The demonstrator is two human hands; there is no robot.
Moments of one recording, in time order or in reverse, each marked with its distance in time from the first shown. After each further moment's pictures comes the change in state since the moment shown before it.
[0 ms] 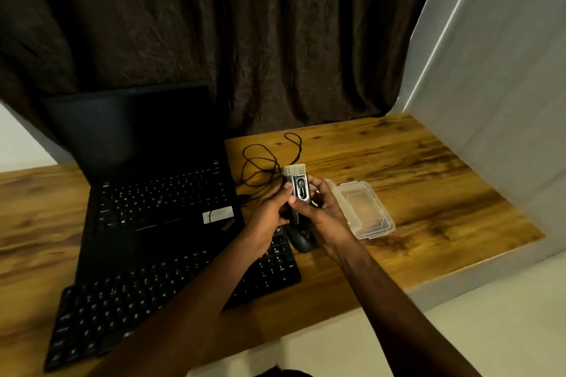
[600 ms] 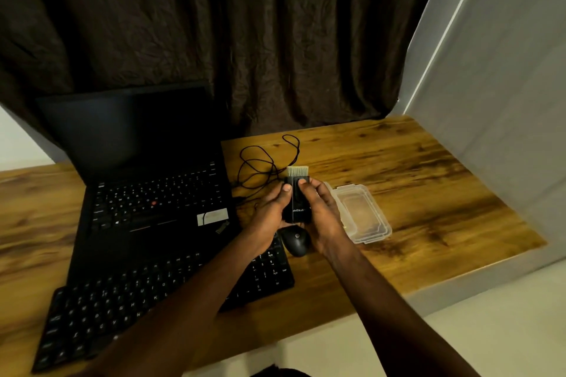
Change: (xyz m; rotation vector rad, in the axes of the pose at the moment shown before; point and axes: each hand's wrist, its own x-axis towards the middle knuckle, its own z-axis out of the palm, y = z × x) left_hand 0.016 -0.006 0.018 -0.071 0.044 -0.040; right_hand 0.019 0.000 -0.002 0.150 0.145 0.060
